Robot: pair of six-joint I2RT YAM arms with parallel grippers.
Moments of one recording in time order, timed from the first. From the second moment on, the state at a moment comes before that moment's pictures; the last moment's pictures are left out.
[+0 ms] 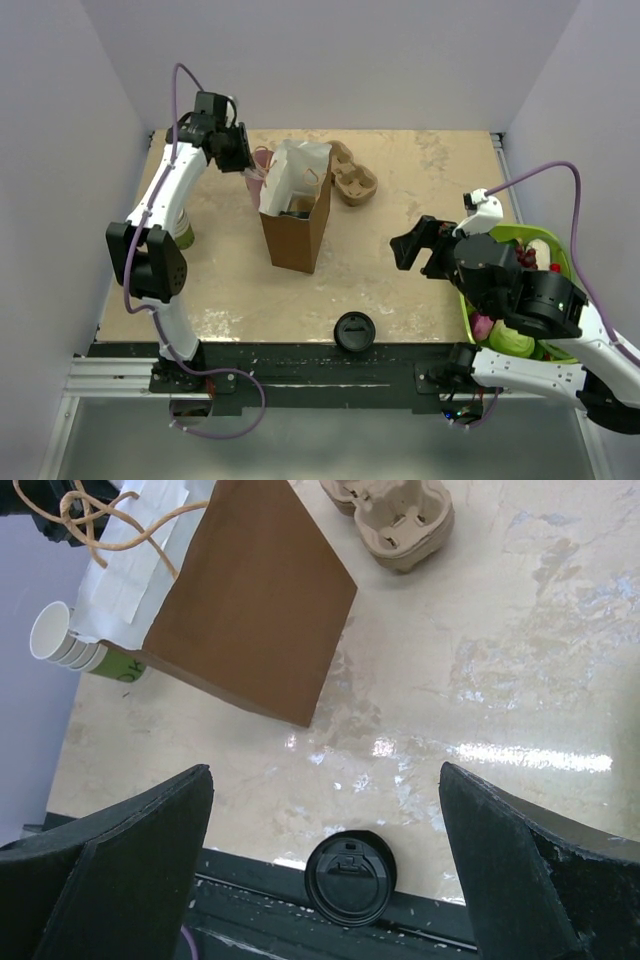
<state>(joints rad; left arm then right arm) -0.17 1.88 1.87 -0.85 0.10 -0.37 1.06 0.80 1.27 -0.96 0.68 0.79</state>
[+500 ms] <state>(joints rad) -0.17 1.89 1.88 -0.84 0.10 -0.37 1.06 0.78 1.24 -0.96 0.69 0.81</state>
